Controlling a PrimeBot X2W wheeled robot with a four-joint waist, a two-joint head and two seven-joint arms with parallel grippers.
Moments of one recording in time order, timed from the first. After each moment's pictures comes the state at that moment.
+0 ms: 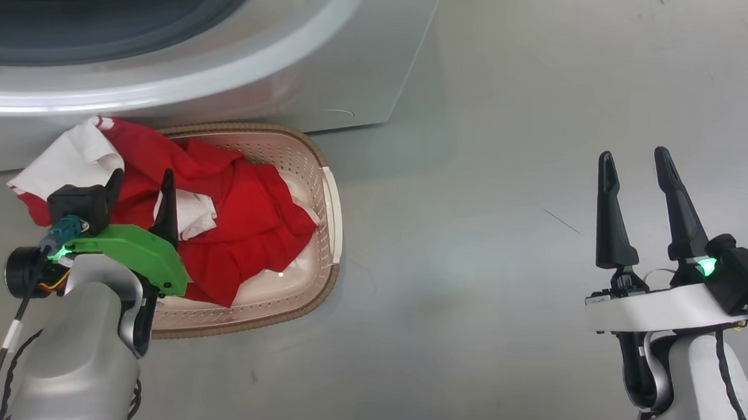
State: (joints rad) left arm -0.59 0.07 -0.16 0.86 -0.38 -0.04 -0.26; right arm -0.19 -0.05 0.08 0.03 0.28 0.10 -0.25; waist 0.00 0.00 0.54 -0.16
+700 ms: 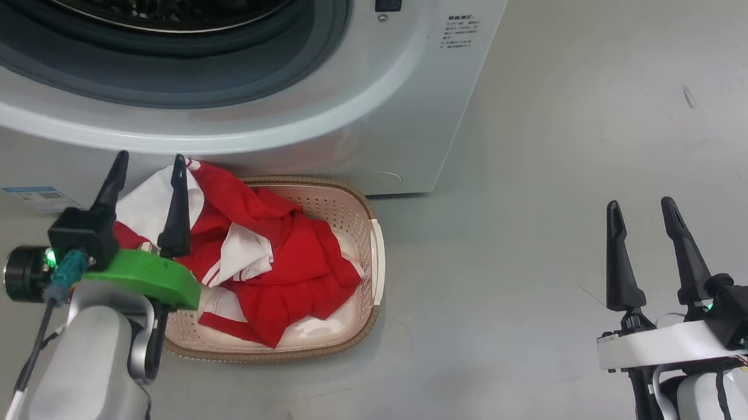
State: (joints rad) left arm -0.40 0.05 -0.11 0.42 -0.29 0.00 -0.26; right arm -0.10 -0.07 0.05 0.06 0.24 0.10 -0.25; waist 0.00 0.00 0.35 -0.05
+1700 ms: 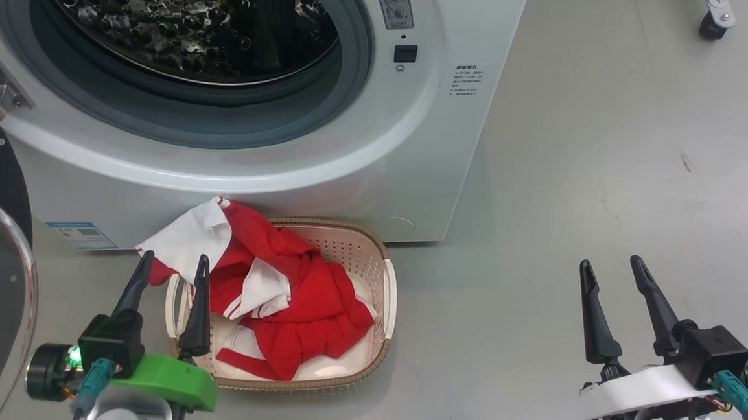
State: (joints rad) left arm -0.08 0.05 -0.17 0.21 -0.26 0.05 -0.26; right arm 0.01 -0.07 0.08 0.10 0.23 0.10 -0.25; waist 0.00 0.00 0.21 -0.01
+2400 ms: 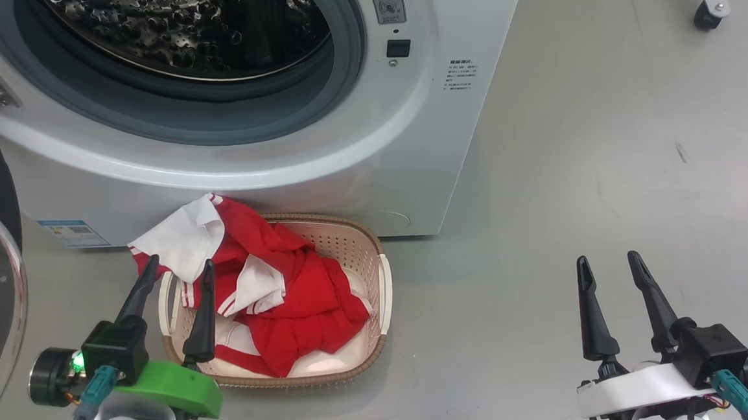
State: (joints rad) left arm -0.05 0.05 -0.17 0.15 -0.26 0.06 -0.24; right arm 0.01 -0.07 0.09 0.09 0.23 0.10 -0.25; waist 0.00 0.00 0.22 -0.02
